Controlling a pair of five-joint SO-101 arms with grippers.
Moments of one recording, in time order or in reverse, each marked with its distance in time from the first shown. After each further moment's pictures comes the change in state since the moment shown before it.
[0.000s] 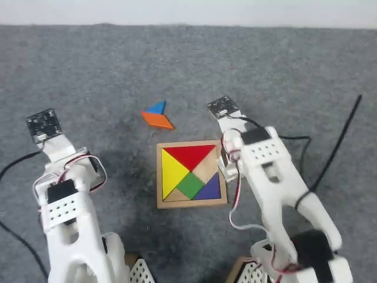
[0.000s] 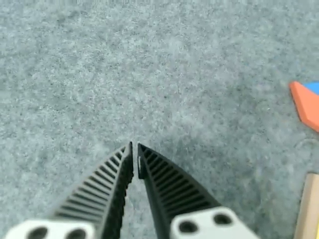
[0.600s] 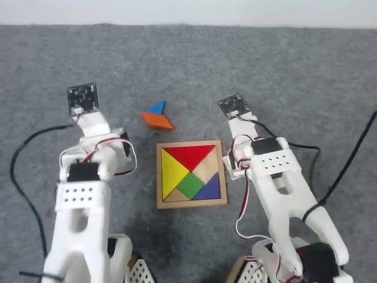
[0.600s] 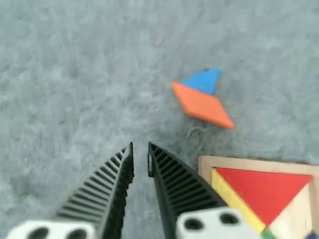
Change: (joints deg) left arm 20.2 3.0 -12.2 8.0 7.1; right arm 3.6 -4.0 3.8 -4.9 0.0
